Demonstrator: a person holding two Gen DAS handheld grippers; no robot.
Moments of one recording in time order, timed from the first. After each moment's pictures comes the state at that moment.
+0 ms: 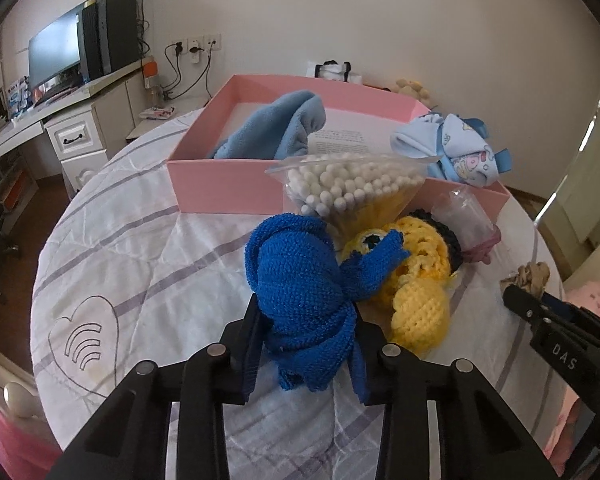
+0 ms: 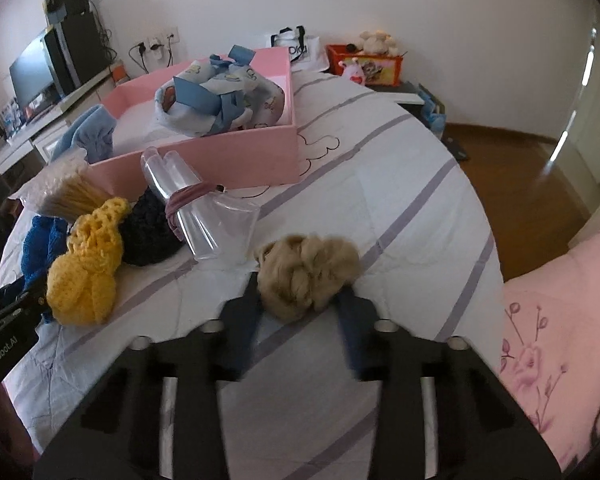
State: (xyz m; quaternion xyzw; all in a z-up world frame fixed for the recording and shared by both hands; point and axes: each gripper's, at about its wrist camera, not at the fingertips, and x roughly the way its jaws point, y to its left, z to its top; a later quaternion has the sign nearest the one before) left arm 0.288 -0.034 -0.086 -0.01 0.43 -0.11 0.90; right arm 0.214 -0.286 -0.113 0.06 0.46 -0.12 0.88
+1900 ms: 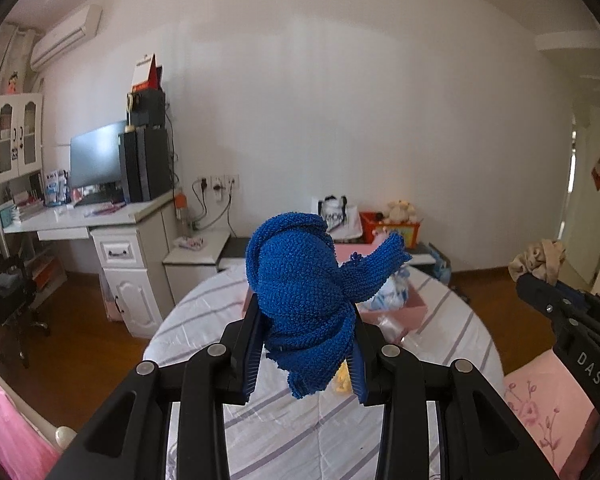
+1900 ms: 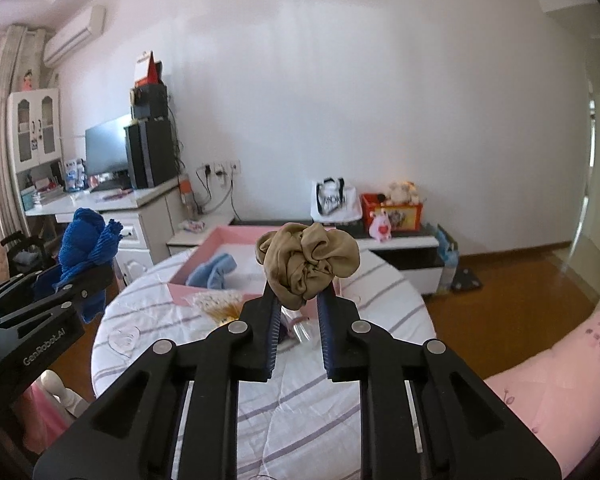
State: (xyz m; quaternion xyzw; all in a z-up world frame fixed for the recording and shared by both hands) left arm 0.062 0.008 0.065 0.00 0.20 -0.09 0.98; right arm 0.089 -0.217 0.048 0.00 0.21 -0.06 0.98
